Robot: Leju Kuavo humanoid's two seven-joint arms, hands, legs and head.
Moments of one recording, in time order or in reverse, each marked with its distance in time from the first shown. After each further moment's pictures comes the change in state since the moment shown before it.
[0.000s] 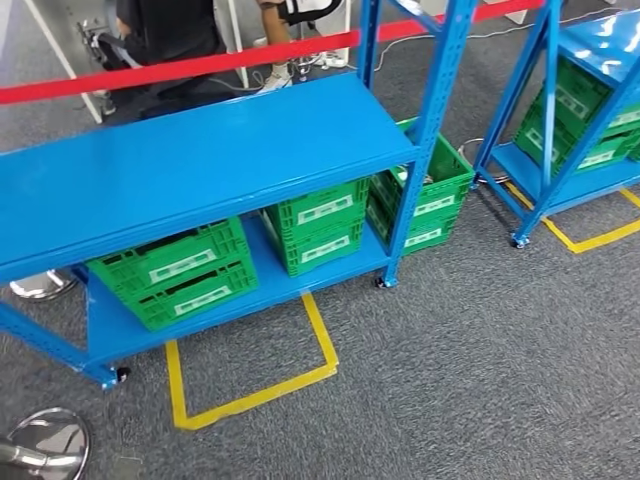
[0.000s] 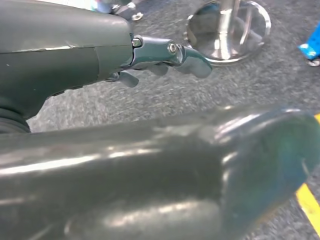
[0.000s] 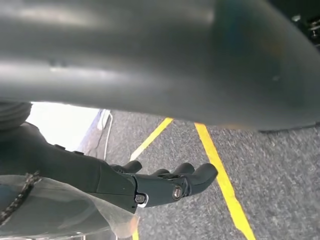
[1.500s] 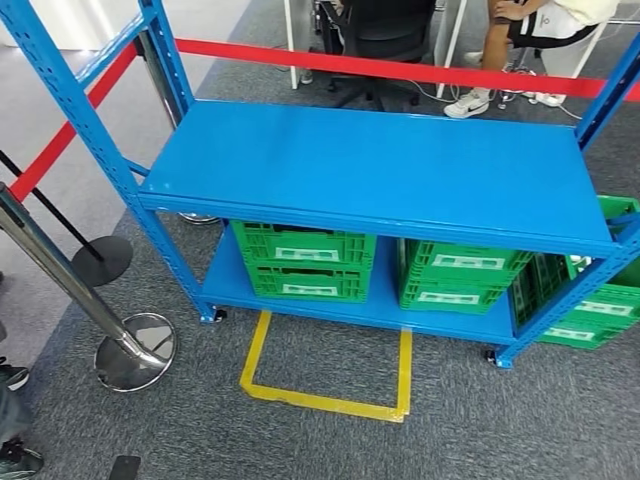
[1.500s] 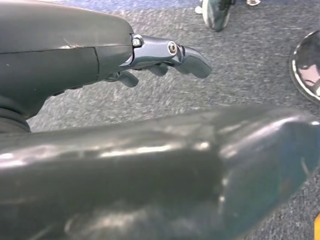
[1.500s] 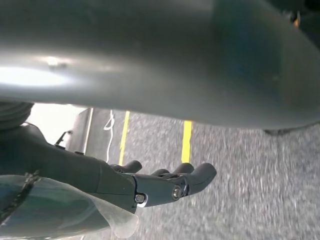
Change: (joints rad) left arm -0.009 -0.003 0.001 0.002 0.035 -0.011 -0.012; right arm 0.010 0.003 0.002 -0.014 -0.028 0.003 -0.025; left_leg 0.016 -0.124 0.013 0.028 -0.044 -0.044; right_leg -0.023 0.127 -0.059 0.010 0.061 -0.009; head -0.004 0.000
